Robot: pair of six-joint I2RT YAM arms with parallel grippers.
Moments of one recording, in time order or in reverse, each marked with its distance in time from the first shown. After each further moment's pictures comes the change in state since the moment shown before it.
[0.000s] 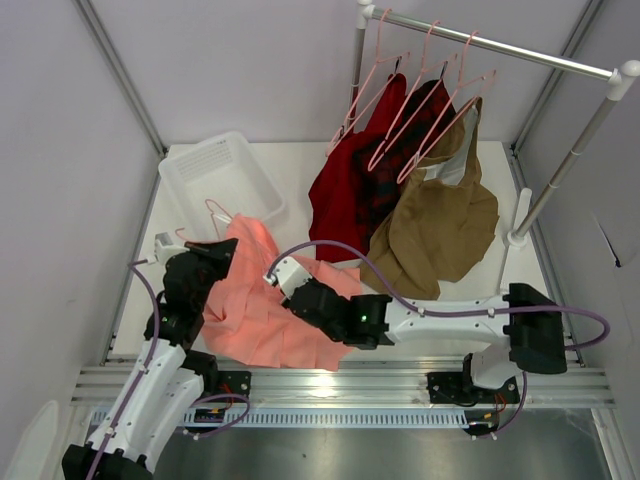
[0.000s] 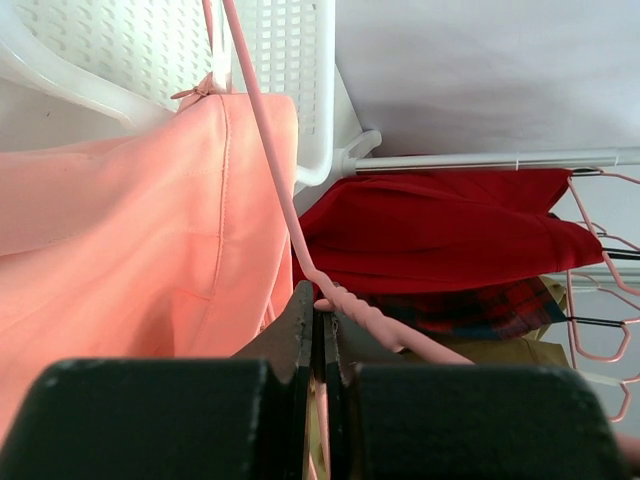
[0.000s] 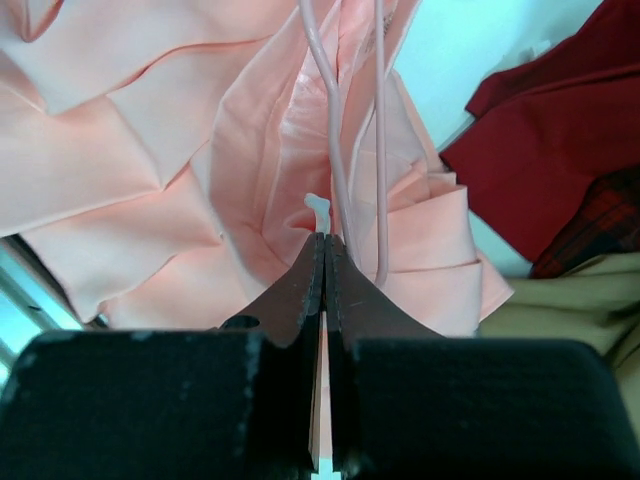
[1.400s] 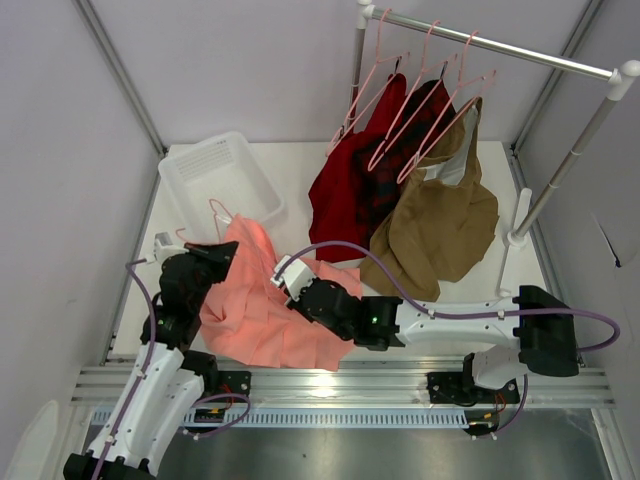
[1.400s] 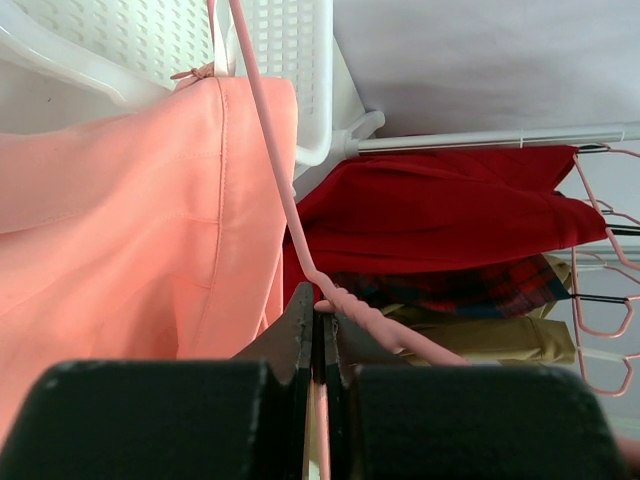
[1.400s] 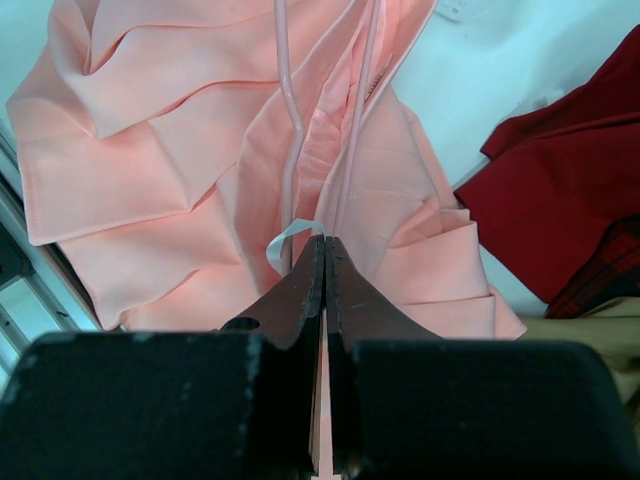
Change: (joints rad) left arm 0.022 -0.036 0.021 -0.071 0.067 0.029; right arm -0.013 -0.085 -0.121 0.177 -0.084 -0.041
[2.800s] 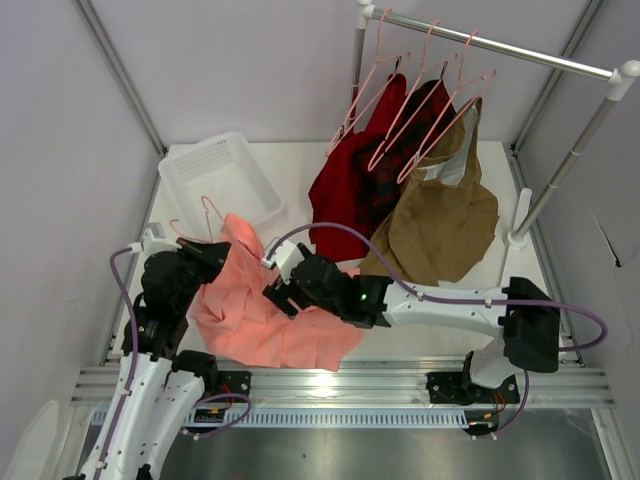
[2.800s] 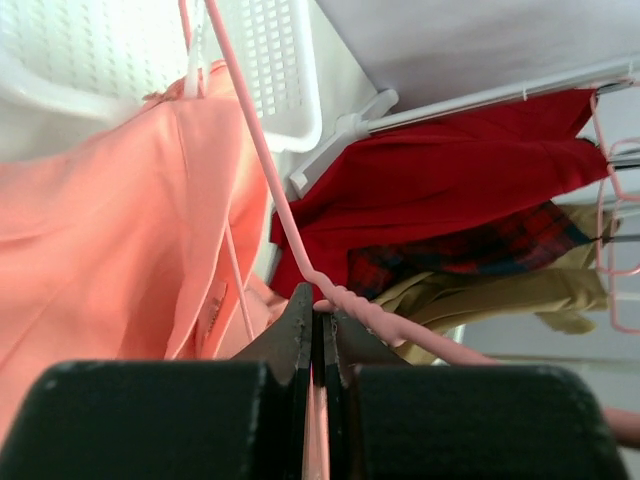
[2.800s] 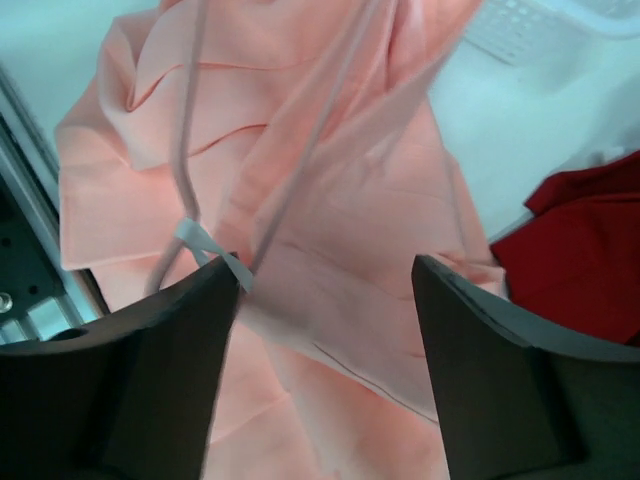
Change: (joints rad) left arm 0.008 -0.074 0.161 -0.245 0.022 0.183; right arm -0.092 0.113 0.131 -0.040 -0.216 -0.019
